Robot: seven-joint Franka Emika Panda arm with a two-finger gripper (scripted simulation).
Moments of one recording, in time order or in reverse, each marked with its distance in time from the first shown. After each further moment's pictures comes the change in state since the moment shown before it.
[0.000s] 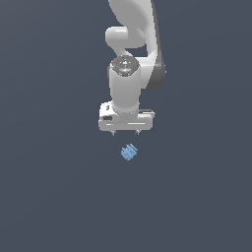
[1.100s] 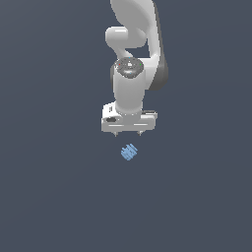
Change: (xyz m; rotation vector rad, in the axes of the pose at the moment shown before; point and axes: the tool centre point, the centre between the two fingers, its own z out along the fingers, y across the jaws) arm 0.004 -0.009 0.002 -0.007 -0.007 -0.022
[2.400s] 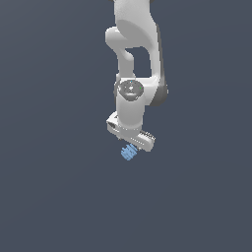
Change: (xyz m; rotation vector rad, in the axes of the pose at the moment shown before) arm 0.015 -0.007 0.056 0.011 0.002 0.605
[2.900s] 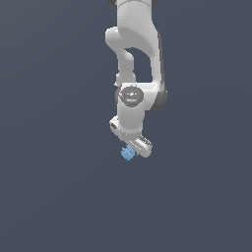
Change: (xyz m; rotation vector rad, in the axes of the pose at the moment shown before) arm 0.002 -0.003 0.019 -0.001 0.005 0.200
